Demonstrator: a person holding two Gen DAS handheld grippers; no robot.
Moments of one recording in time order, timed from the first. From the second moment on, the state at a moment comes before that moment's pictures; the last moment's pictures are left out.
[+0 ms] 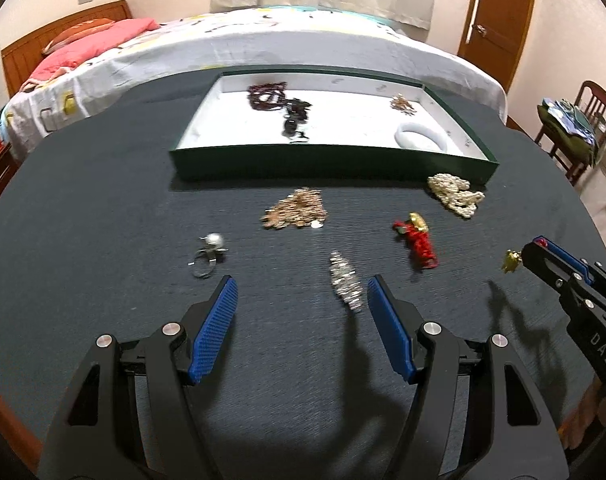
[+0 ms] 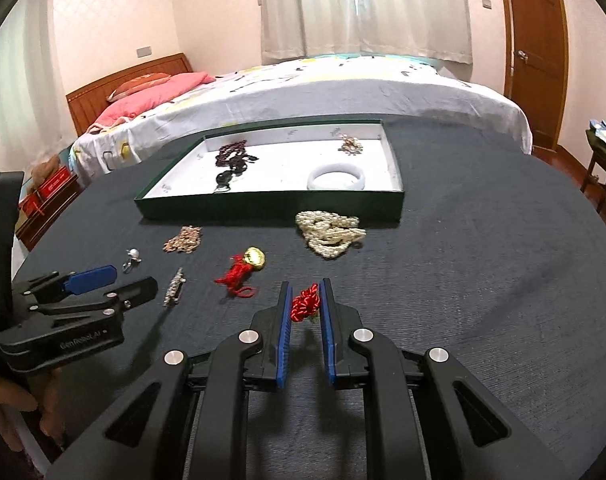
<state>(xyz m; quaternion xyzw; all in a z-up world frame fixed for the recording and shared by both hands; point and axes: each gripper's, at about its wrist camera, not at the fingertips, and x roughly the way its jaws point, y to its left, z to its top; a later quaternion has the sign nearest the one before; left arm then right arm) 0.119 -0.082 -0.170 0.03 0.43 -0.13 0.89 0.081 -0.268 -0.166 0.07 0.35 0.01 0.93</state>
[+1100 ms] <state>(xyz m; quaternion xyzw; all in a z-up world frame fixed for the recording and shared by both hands) 0.127 -0.101 -0.185 0.05 0.44 -0.16 0.88 0.086 -0.275 -0.179 0.08 0.37 0.01 0.92</state>
